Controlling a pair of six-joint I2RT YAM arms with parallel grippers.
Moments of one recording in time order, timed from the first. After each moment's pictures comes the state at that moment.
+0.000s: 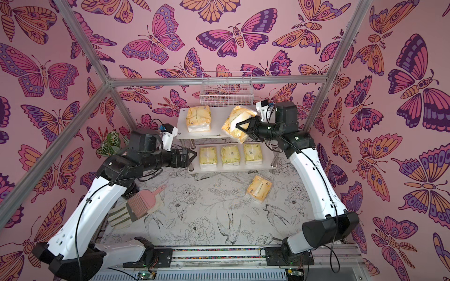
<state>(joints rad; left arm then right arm) -0.48 1.25 1.57 -0.92 0.19 -0.34 0.32 1.55 1.82 -0.64 -0.74 0.79</state>
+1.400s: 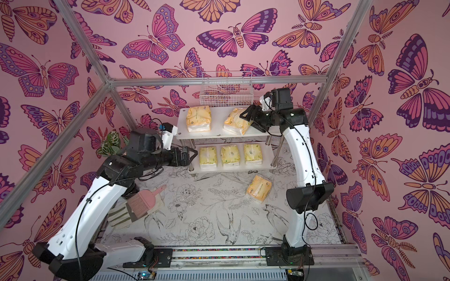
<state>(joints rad) -0.48 1.25 1.57 -0.89 0.21 -0.38 0.26 1.92 2.38 -1.11 -0.52 0.62</state>
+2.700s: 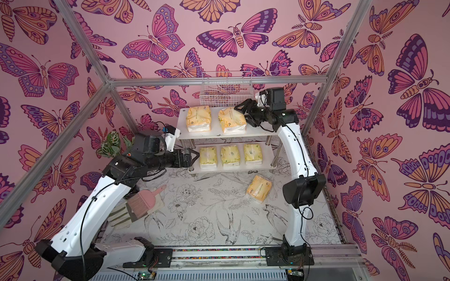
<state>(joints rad) -0.48 1.25 1.51 -0.85 0.22 -0.41 0.28 2.03 2.37 -0.79 -0.66 0.86</state>
